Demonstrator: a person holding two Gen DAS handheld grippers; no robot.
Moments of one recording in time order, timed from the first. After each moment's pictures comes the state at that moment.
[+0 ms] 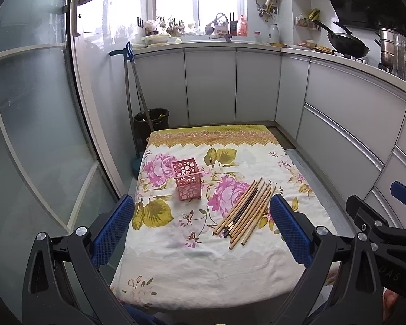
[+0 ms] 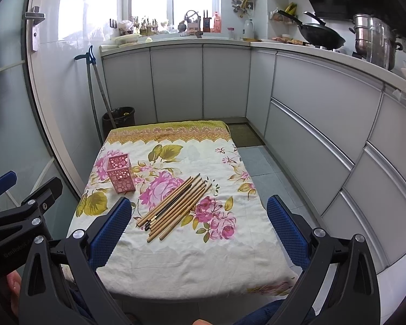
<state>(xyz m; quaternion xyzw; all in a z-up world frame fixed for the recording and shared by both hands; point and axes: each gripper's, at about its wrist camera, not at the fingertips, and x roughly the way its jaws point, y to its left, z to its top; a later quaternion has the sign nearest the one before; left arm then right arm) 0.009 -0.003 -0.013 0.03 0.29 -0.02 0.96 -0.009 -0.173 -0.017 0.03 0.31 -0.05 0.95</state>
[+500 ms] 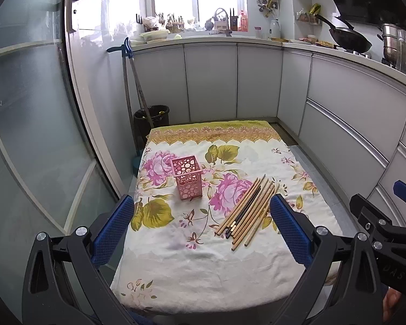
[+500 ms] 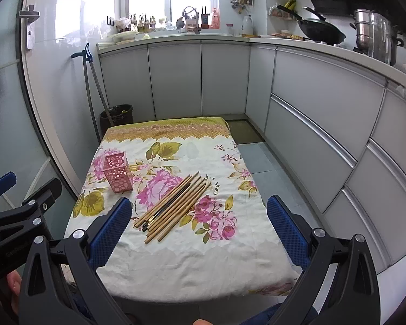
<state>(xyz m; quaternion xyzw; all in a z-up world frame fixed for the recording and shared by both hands) 0.027 -0.004 -0.022 0.04 0.30 -0.02 0.95 0.009 -0.175 -0.028 0.04 0.32 -0.05 0.95</state>
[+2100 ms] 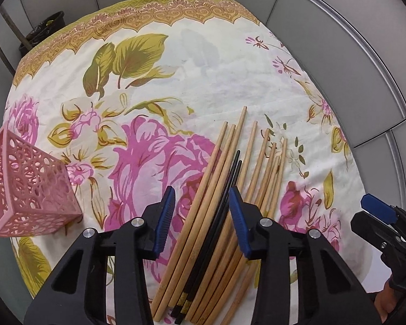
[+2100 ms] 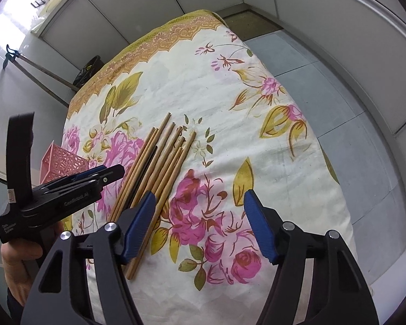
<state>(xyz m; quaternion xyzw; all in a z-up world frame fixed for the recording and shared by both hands) 0.331 -0.105 -0.246 0.07 0.58 -0.18 0.79 0.231 -0.285 -0.229 0.23 0.53 0.01 0.82</state>
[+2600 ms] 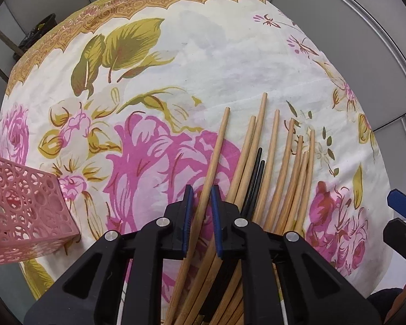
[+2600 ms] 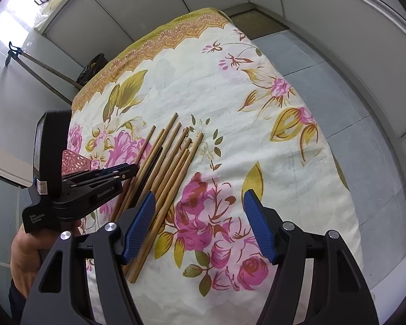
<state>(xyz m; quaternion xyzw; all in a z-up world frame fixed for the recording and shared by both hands) 0.355 -0.114 -0.276 0.12 0.60 -0.17 0.77 0.238 -0.281 -0.233 0.24 0.53 0.02 0.82</state>
